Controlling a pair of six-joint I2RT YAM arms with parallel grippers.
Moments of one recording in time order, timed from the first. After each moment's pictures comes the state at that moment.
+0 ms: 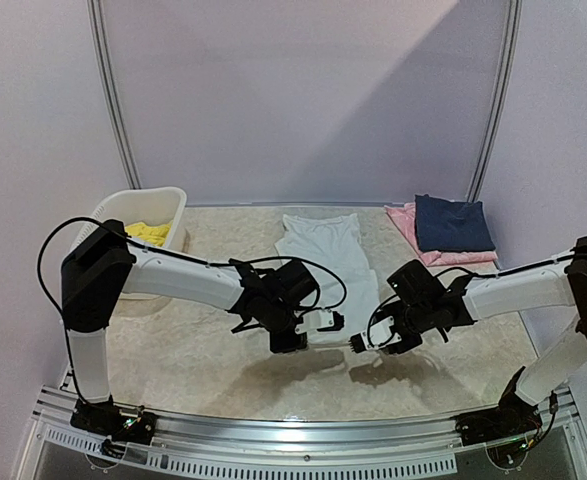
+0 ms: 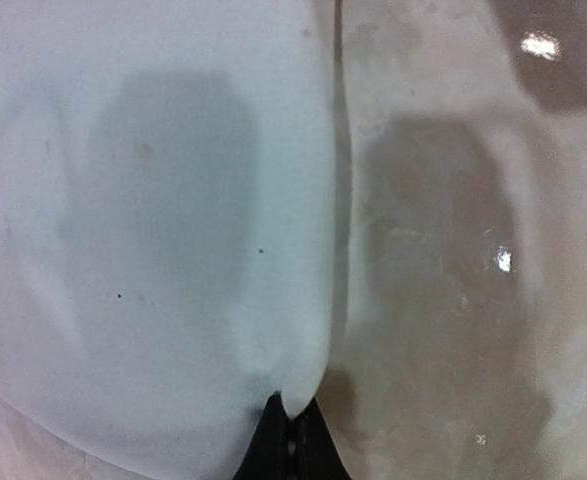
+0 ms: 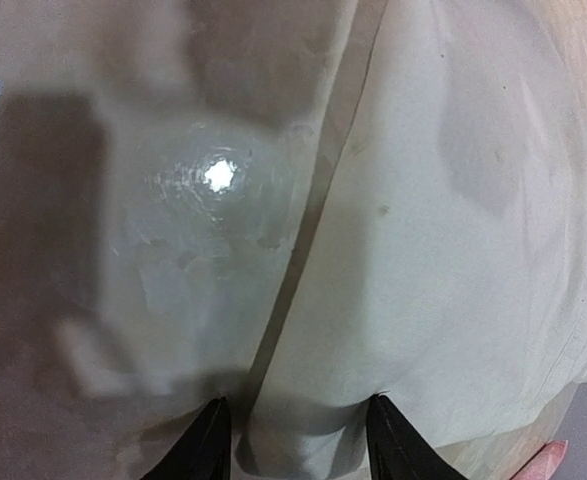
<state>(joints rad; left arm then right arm) -1.03 2.00 1.28 -0.43 0.03 0.47 0.78 1.53 0.69 -0.21 -0.05 -1.19</state>
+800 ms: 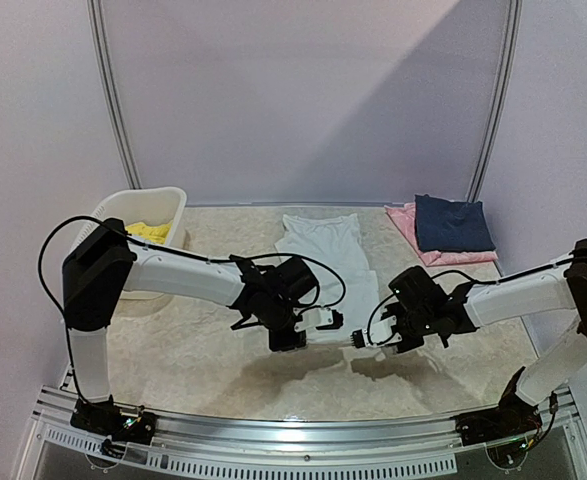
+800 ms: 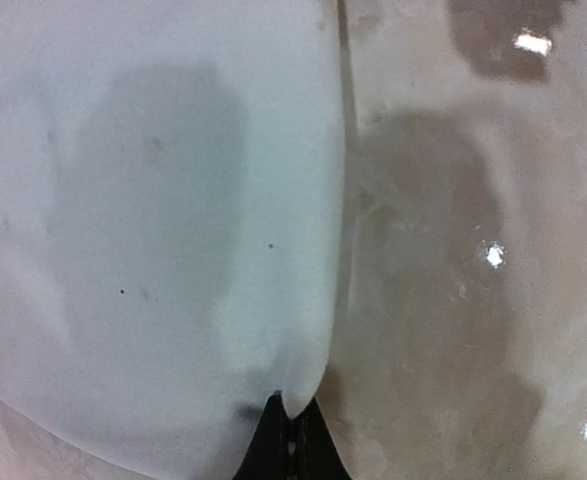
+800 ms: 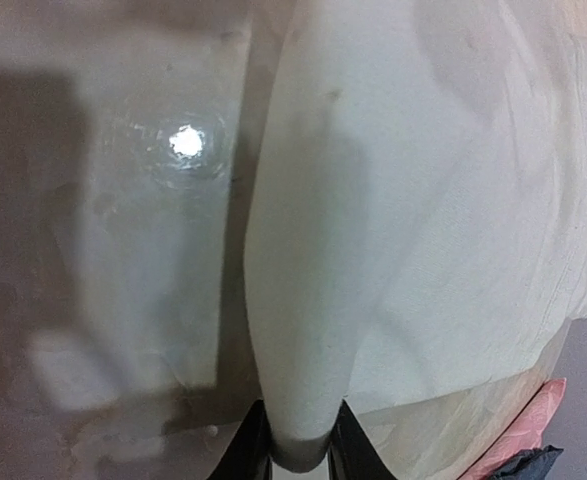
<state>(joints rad) -1.02 2.00 1.30 -0.48 0.06 0.47 0.80 1.52 0.64 -0.11 0.11 -1.11</state>
